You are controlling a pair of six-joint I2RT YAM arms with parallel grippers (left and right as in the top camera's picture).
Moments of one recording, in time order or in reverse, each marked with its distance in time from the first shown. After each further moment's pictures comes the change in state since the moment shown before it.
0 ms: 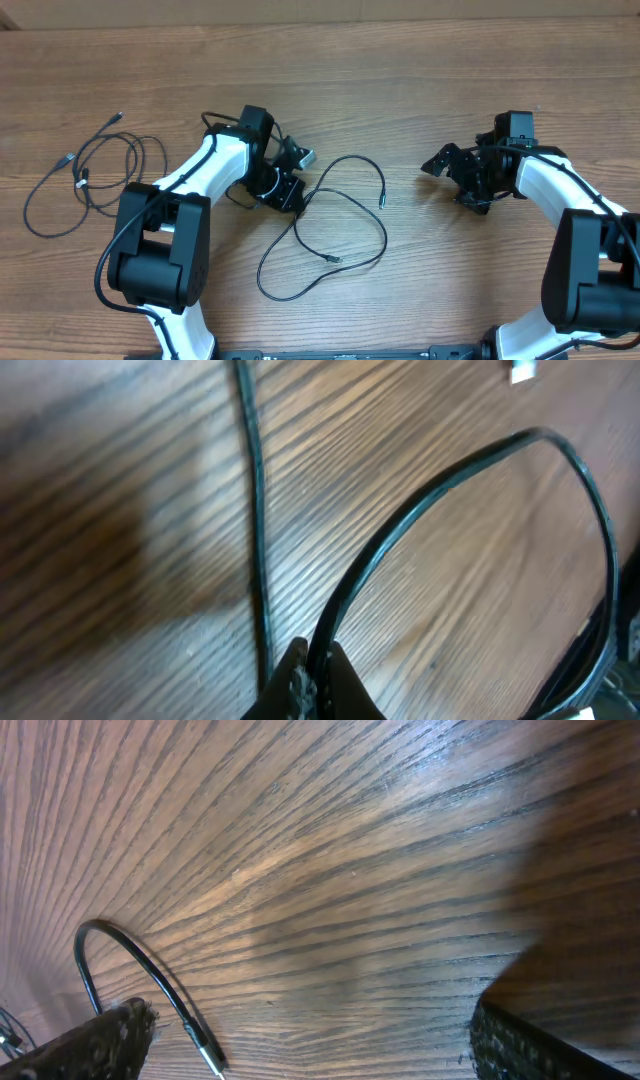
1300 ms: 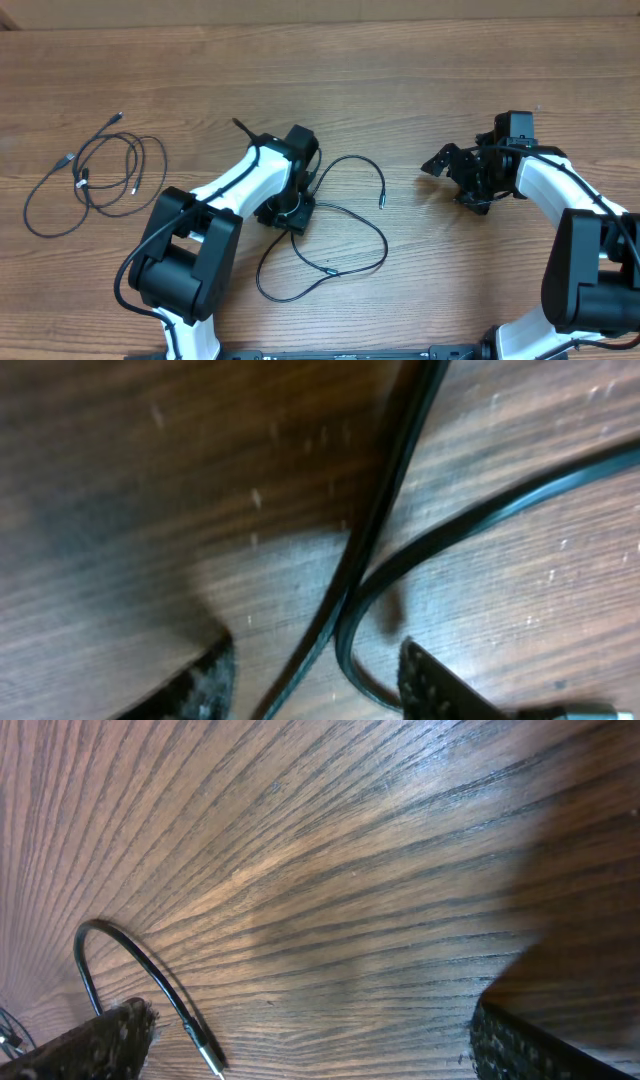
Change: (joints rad) left arm -0.216 -0.001 -0.002 -0.113 -0.485 -0.420; right arm 0.000 0.000 0.000 0.000 0.000 0.000
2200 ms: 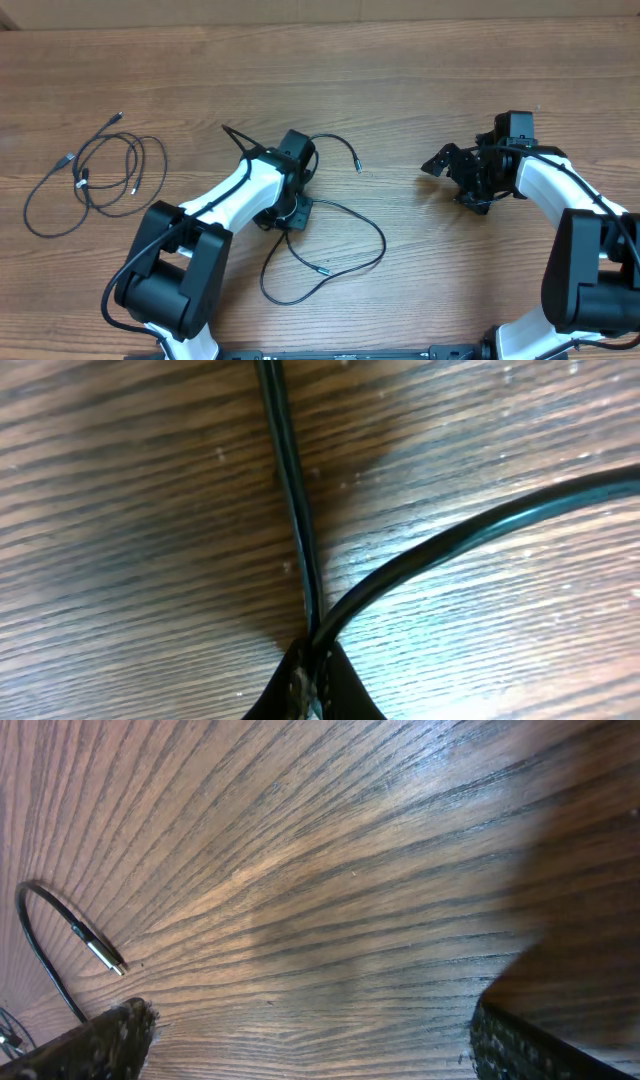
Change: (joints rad) left arm 0.006 -0.084 -0.110 0.147 -0.015 -0.047; right arm 0.000 0.000 0.000 -0.001 0.000 0.000
